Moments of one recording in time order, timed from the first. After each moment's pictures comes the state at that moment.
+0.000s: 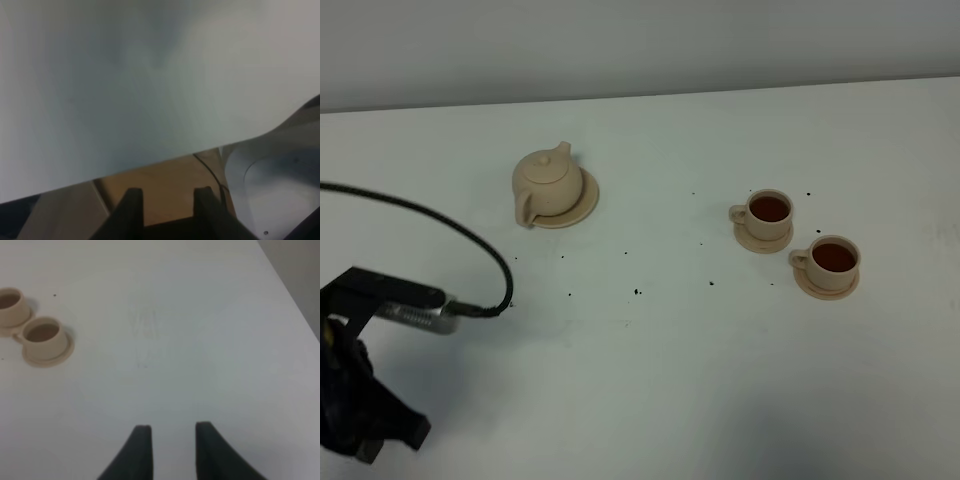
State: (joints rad) left arm -0.29 1.27 -0.69 0.07 1.08 -0.01; right arm -0.04 -0.01 -0.49 -0.01 1.07 -0.03
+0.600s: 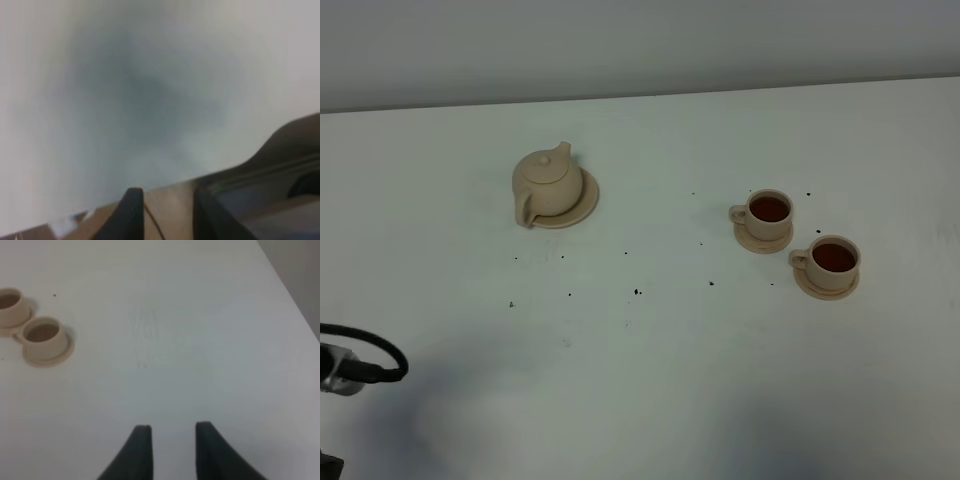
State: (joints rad) left arm -0.29 0.67 -0.51 0.06 1.03 -0.04; right arm -0.04 -0.01 -0.49 -0.01 1.07 -0.03
